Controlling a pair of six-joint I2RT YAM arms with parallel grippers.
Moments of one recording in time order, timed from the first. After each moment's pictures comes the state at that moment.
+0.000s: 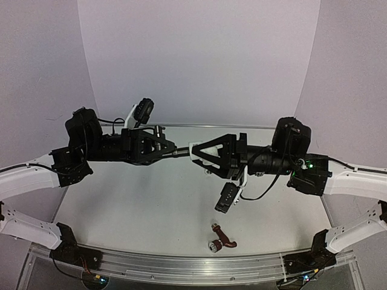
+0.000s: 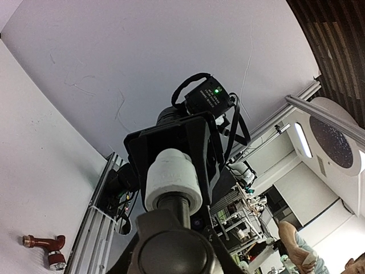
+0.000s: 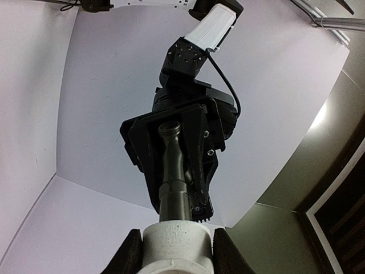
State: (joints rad) left arm -0.91 1.11 0.89 0.37 0.74 -0.97; right arm 1.08 1.22 0.99 0.29 -0.41 -1.96
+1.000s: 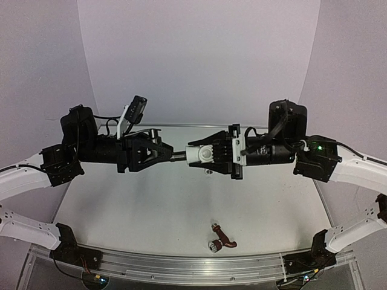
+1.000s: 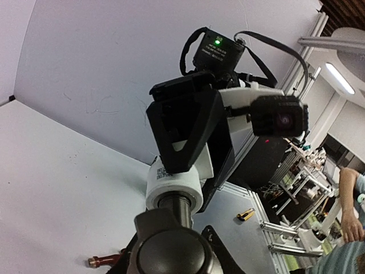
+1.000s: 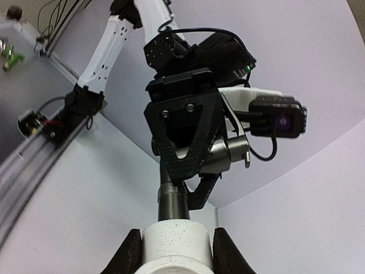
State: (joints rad) left arm -0.94 1.04 0.93 0.16 0.68 -0.49; right arm 1.10 1.26 1.22 -0.09 -0.39 -0.87
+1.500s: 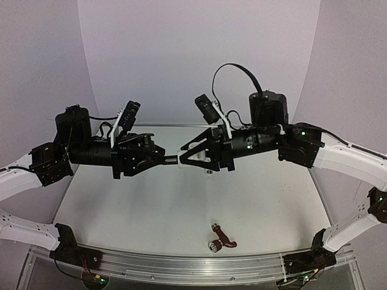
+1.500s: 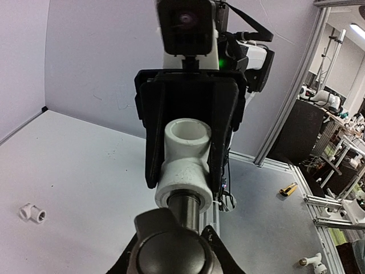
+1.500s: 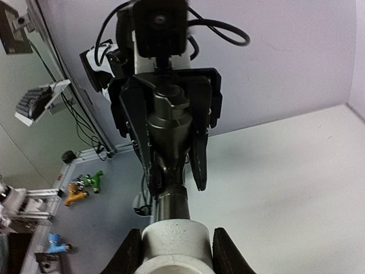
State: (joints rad) left arm -0.94 0.98 0.96 -0.06 0.59 -0.19; right arm 1.03 1.40 1.35 -0.19 -0.58 0.10
